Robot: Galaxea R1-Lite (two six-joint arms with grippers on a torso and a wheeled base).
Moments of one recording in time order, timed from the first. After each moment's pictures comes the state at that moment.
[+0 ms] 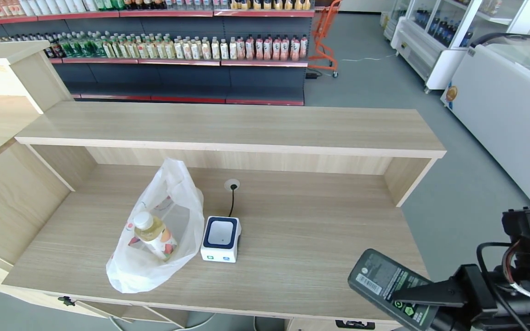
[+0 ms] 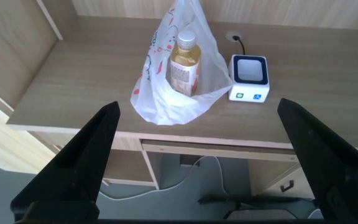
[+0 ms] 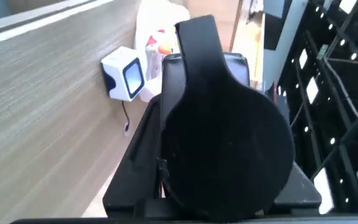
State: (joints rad) left arm 0.00 0.00 0.00 0.00 -0.02 0.00; right arm 0.17 1.48 -0.41 -0.33 1.11 -2.67
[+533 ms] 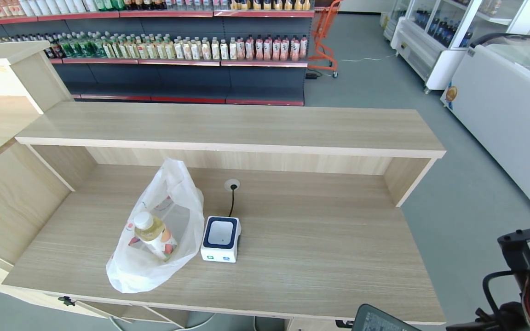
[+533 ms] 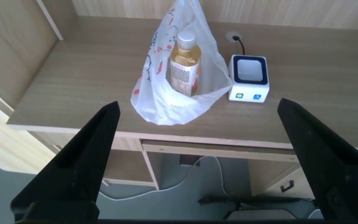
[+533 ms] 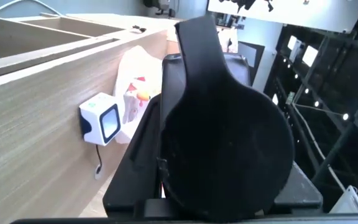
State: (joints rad) left arm 0.00 0.00 0.00 0.00 -0.02 0.00; right arm 0.35 1.38 -0.36 -0.21 1.11 -2.80
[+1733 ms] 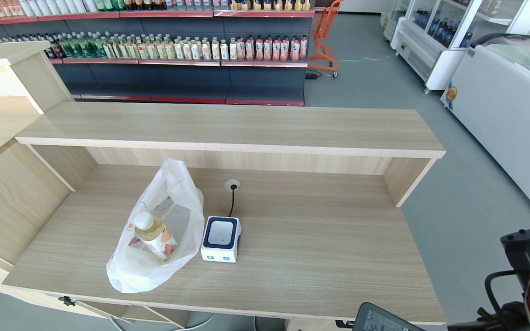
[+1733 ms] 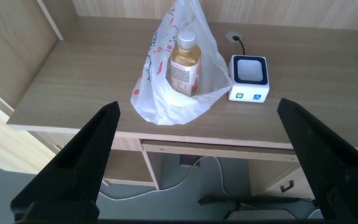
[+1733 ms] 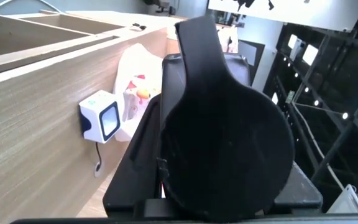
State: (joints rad) left arm 0.00 0.00 0.00 0.00 -0.02 0.00; right arm 0.34 1.38 -0.35 -0.21 1.11 -2.80
